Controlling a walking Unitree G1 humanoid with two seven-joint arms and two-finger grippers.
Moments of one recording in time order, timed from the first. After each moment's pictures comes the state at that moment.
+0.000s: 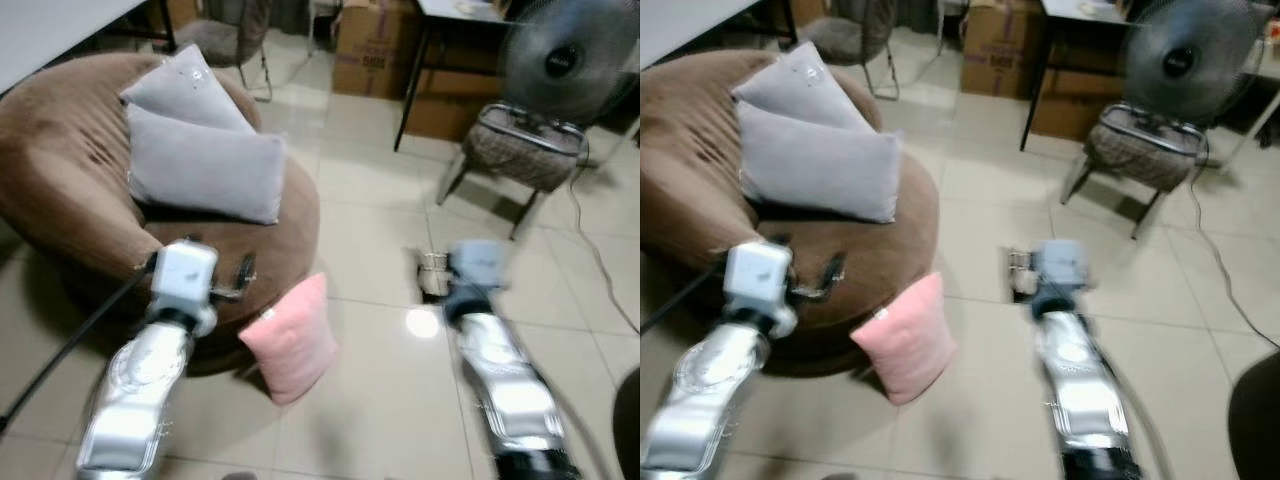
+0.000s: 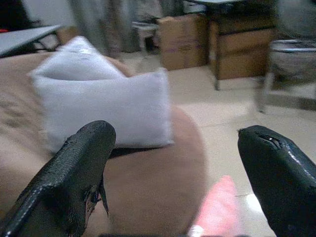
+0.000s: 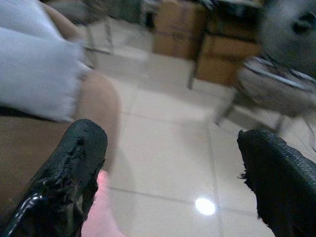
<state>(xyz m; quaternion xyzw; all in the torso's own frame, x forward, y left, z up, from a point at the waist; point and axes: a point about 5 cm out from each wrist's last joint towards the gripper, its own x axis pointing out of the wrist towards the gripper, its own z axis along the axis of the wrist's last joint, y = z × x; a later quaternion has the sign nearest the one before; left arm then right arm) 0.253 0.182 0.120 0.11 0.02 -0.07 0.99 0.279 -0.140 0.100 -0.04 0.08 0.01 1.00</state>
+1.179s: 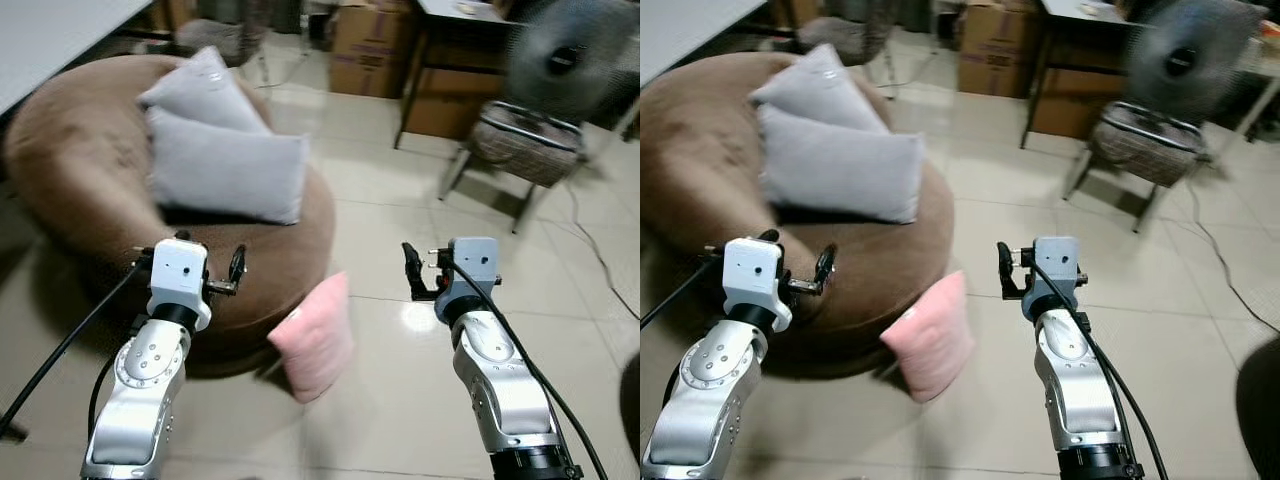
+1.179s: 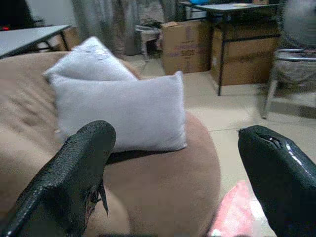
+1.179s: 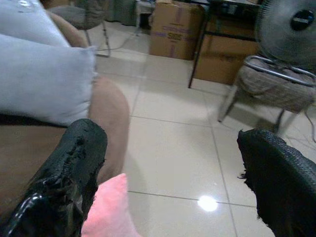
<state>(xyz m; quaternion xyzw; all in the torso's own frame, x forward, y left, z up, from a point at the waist) 0.258 0.178 0.122 0.09 0.01 -0.05 0.99 0.280 -0.149 0.100 -0.02 0.08 0.00 1.00</state>
